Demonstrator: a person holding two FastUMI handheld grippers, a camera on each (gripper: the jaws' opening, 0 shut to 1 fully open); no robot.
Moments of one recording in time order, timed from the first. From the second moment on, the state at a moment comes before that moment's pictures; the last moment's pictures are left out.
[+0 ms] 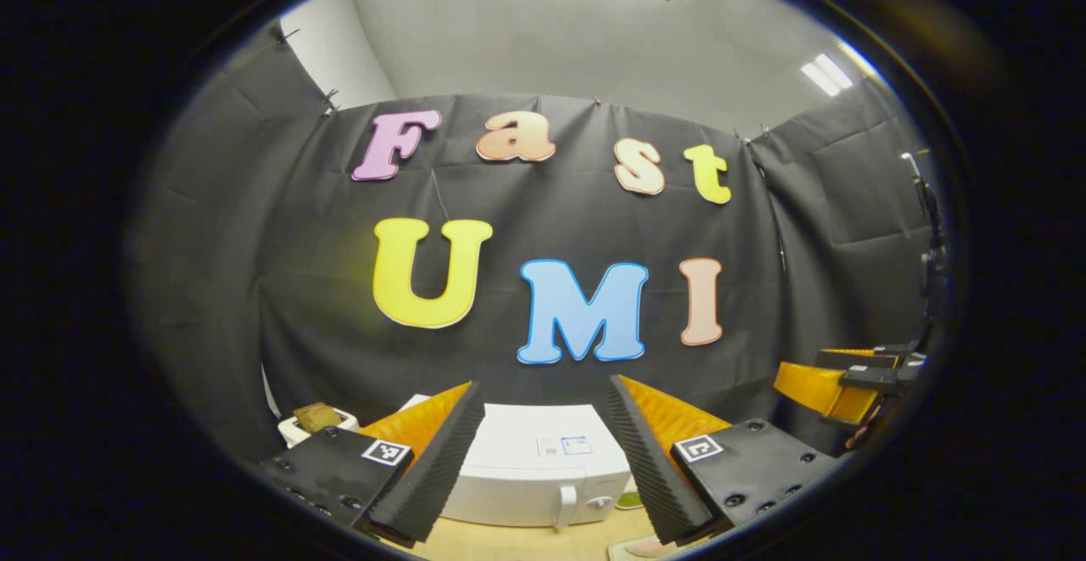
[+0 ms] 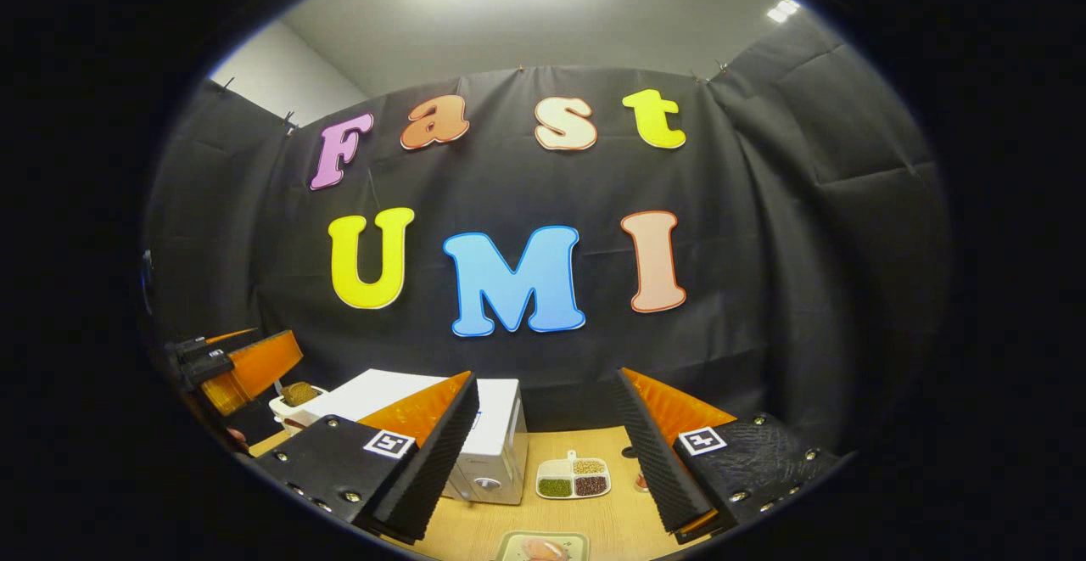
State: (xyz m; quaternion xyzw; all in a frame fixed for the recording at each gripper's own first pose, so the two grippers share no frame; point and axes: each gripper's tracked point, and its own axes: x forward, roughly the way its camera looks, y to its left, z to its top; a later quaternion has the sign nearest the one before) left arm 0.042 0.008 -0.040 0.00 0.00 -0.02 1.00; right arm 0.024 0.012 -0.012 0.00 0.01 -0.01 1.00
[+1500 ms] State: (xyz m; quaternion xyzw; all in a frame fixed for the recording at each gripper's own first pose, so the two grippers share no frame) left arm 0.156 -0.042 -0.388 0.04 0.19 -0.04 0.98; right arm 0.013 -0.053 -0.089 -0.04 0.11 -0.07 0.99
